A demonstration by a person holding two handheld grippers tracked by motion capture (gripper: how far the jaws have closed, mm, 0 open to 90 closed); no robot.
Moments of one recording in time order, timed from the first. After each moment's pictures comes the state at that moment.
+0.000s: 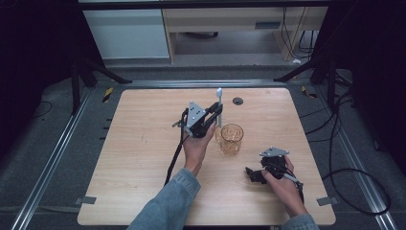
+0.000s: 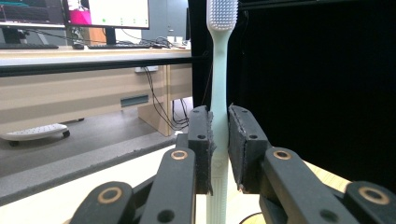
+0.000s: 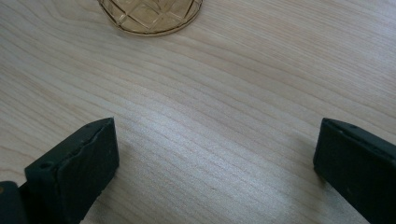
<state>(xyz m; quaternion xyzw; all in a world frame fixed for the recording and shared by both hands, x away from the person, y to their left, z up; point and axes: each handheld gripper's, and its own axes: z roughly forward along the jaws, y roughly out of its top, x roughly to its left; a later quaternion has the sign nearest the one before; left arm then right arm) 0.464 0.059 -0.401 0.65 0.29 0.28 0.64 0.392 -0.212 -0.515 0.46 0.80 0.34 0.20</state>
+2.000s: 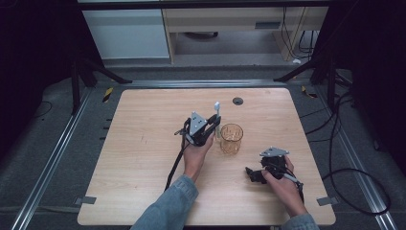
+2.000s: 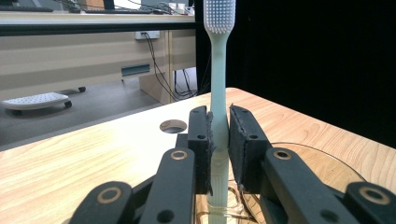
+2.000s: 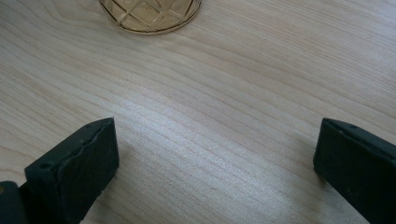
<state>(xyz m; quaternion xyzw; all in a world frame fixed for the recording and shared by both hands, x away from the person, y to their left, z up) 0.468 0.062 -0.449 0.69 0.32 0.27 0.60 0.392 -0.212 -0.515 0.46 0.80 0.34 0.20</state>
